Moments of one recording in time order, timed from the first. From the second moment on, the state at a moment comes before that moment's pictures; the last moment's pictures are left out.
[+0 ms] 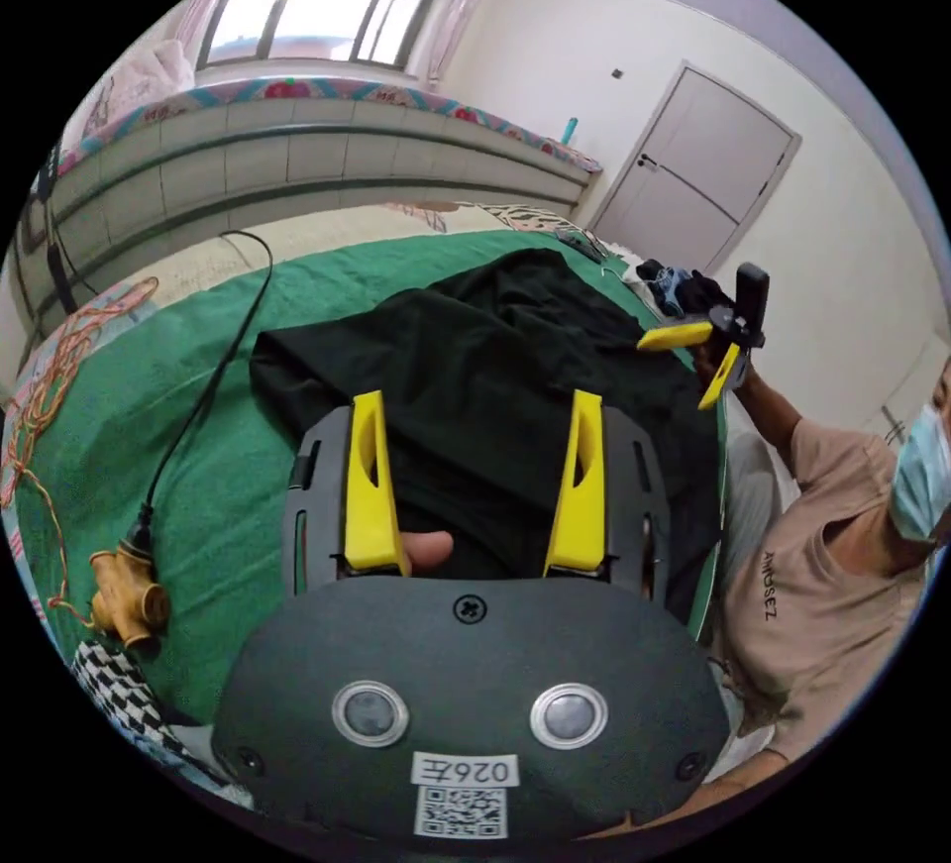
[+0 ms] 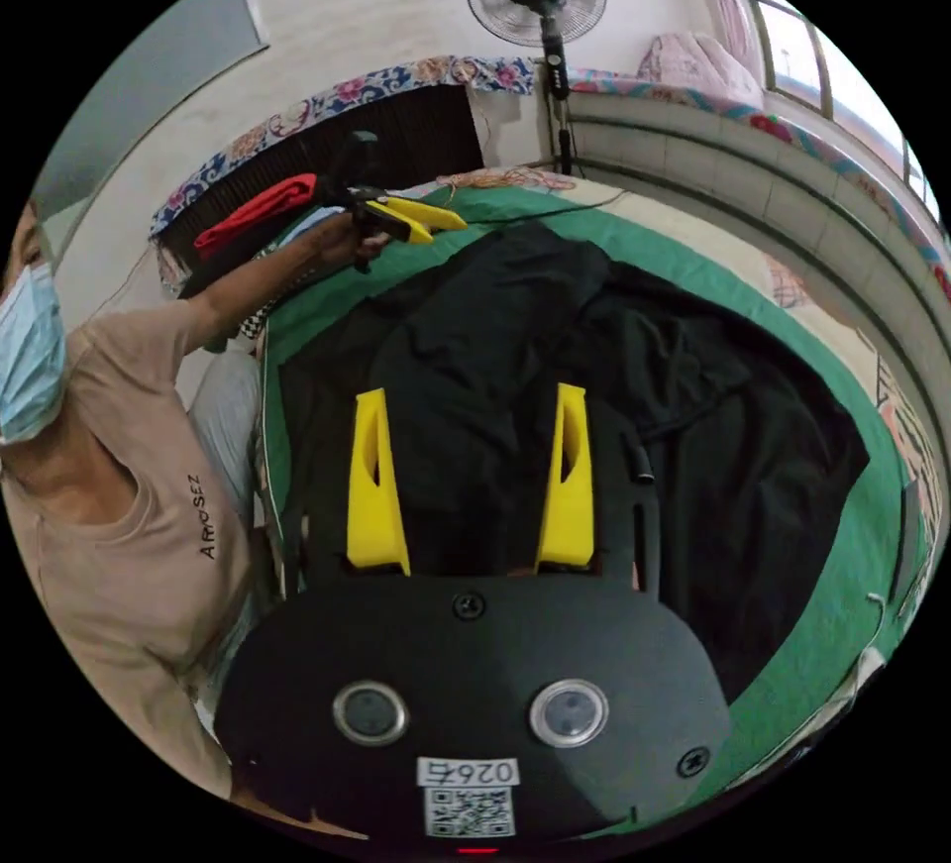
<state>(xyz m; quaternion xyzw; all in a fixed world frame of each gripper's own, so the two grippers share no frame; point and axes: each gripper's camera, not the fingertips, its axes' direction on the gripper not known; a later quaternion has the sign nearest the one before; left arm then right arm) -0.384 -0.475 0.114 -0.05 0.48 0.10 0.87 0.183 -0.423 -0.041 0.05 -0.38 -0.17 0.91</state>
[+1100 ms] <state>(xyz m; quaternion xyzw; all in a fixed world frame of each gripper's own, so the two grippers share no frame) -0.337 -0.542 0.191 -0.04 0.28 0.00 0.96 0.330 -0.615 0.063 0.02 -0.07 0.00 1.00</state>
